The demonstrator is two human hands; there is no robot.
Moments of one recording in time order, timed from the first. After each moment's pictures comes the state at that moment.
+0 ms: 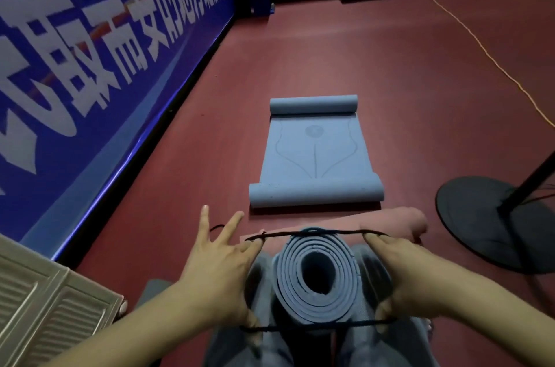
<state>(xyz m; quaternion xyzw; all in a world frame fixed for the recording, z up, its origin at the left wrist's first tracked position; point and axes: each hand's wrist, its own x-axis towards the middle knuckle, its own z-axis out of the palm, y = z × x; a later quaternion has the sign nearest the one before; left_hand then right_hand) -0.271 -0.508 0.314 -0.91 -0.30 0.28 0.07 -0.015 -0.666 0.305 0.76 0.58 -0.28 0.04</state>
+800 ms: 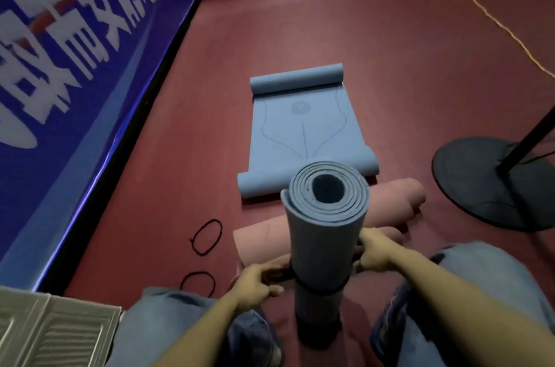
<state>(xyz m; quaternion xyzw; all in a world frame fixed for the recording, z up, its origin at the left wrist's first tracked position) -0.242 -0.434 0.033 -0.73 -0.44 0.12 -0.51 0.054 -0.589 0.104 0.80 0.47 -0.37 -0.08</state>
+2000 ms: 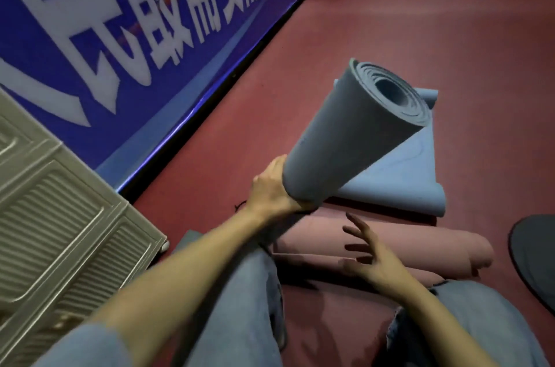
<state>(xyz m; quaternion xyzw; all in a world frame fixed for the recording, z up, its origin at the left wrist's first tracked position) -0.230 -0.403 0.224 -0.80 -0.52 -0.21 -0.22 -0.020 -0.566 0.130 0.63 0.52 -0.44 -0.36</state>
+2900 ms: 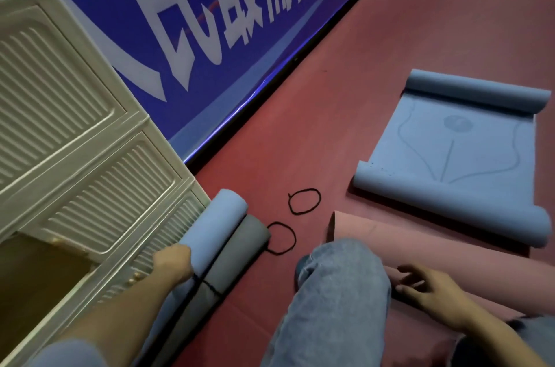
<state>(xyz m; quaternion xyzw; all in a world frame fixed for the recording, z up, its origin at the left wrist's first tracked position) -0.581 -0.414 0.110 -0.58 -0.74 0.32 -0.06 -0.056 -0.523 0.089 0.71 0.58 -0.40 -0.09</state>
